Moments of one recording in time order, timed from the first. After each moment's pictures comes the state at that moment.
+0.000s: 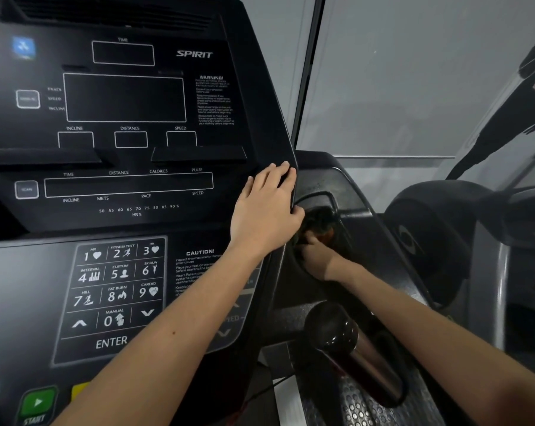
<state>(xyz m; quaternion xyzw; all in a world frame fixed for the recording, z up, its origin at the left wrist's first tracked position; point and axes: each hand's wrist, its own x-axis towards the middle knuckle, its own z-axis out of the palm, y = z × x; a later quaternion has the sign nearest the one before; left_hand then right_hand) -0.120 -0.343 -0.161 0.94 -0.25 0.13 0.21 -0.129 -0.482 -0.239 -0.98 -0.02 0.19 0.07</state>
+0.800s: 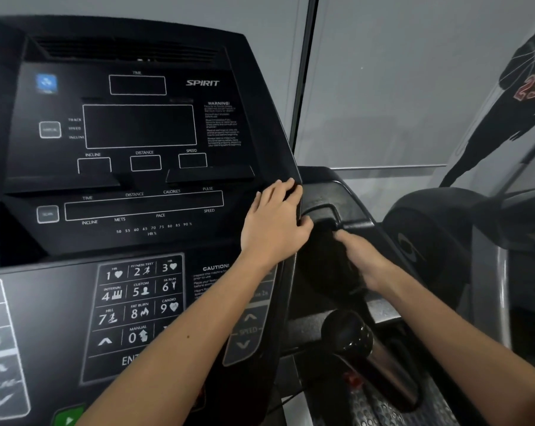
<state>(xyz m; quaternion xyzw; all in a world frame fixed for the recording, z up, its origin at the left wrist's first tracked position) -0.121 -0.338 -0.158 0.92 -0.27 0.12 0.25 -0.169 -0.491 -0.181 -0.68 0.22 0.06 0.70</state>
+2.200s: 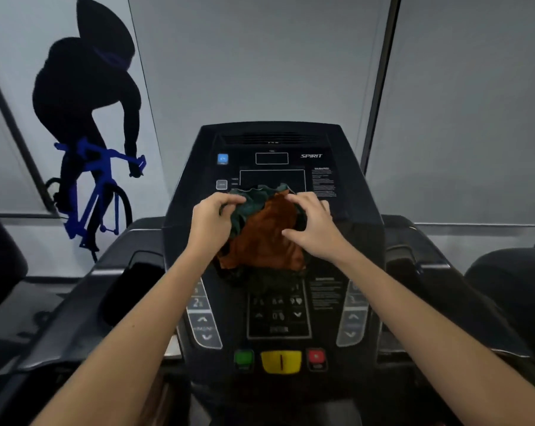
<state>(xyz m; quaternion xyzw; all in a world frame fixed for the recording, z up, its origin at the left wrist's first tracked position) -0.149 -0.092 -0.085 0.83 -0.11 0.29 0.46 -0.148 -0.288 -0.093 -0.90 -0.18 -0.18 0.34</state>
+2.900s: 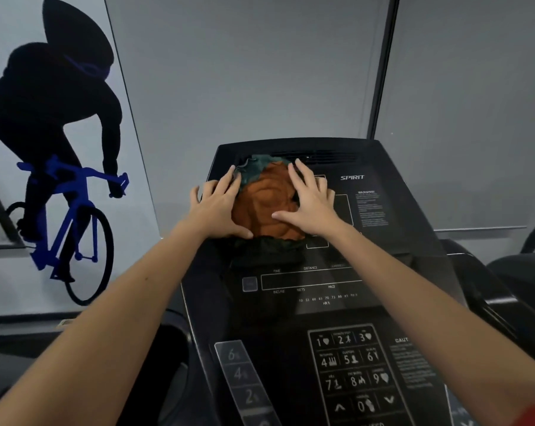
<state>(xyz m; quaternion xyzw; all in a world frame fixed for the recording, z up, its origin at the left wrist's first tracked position) 0.010 -0.013 -0.048 0.97 -0.17 0.14 0.04 -0.003 -0.211 -0.059 -0.95 -0.09 -0.24 0.19</state>
